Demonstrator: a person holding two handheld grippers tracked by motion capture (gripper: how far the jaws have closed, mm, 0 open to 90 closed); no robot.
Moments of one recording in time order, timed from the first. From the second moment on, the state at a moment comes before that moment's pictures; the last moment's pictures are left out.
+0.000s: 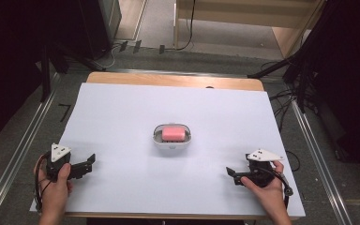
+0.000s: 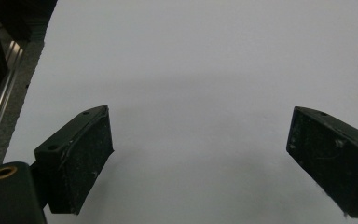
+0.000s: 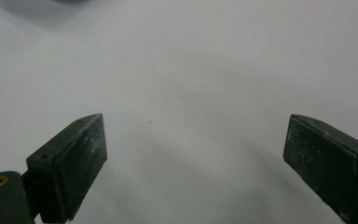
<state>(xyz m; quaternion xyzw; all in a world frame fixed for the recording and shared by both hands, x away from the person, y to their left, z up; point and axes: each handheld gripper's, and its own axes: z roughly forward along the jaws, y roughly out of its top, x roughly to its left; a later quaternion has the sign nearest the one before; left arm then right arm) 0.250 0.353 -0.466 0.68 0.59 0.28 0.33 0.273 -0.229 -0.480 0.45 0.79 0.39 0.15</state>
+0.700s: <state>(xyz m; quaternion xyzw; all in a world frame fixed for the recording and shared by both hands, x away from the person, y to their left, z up) 0.250 0.354 -0.466 0.68 0.59 0.29 0.33 0.254 -0.273 -0.482 0.49 0.76 0.39 0.18</state>
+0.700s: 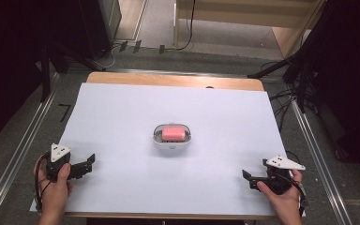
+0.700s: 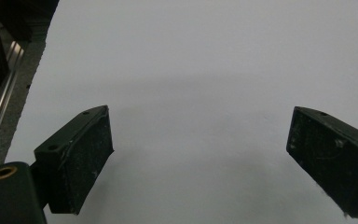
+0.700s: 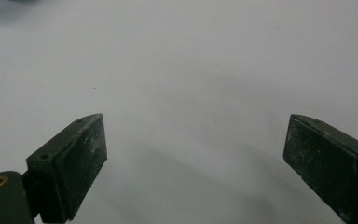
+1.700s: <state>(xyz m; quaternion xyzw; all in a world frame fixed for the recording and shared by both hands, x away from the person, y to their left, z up) 0.251 0.353 -0.466 0.68 0.59 0.28 0.32 0.247 -0.310 -0.488 0.53 0.72 0.40 0.22</state>
